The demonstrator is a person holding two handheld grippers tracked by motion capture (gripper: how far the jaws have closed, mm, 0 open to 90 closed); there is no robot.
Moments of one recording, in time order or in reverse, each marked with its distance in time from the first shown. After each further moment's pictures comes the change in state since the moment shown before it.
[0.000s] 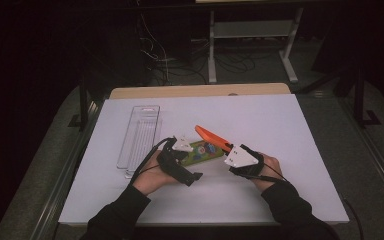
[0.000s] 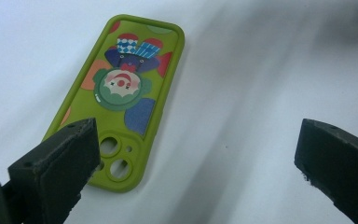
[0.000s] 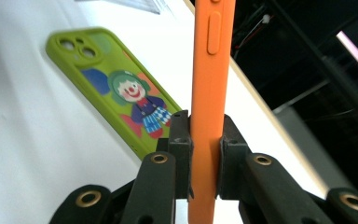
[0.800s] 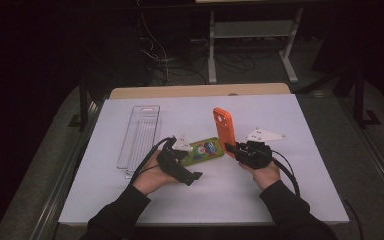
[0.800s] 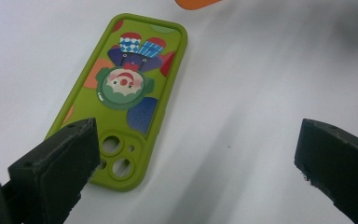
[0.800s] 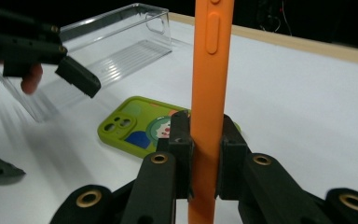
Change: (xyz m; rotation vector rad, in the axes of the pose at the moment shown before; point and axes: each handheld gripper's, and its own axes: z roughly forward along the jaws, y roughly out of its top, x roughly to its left) left arm 0.001 0.000 0.000 0.001 0.003 -0.025; right arm -0.034 -0.019 0.004 -0.092 0.253 0.683
